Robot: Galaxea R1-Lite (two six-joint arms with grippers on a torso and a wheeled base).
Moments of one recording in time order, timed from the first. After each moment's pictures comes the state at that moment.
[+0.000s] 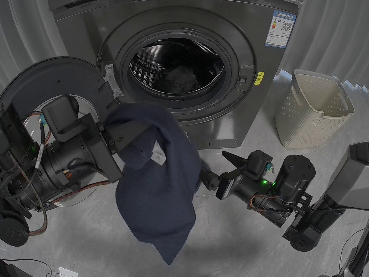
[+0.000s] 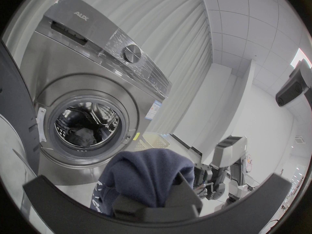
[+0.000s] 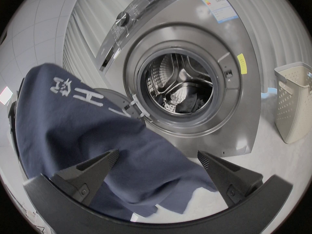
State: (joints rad) left arm -0.64 1.42 -0.58 -1.09 -0.32 -0.23; right arm 0.74 2.02 -0.56 -1.54 -0.06 0.23
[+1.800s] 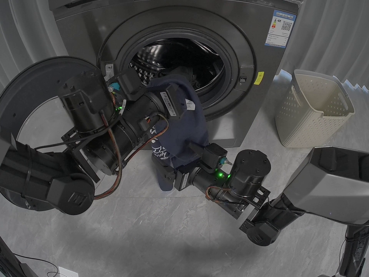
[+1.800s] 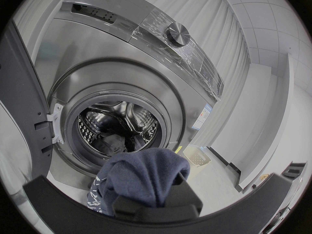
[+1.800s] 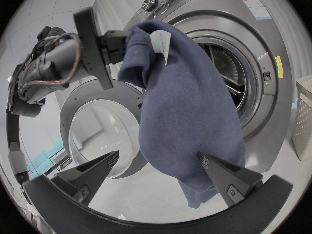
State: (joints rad) left arm -0.68 1.79 -0.98 -1.08 0.16 -0.23; right arm 0.82 2.23 -0.93 -1.48 -0.05 0.10
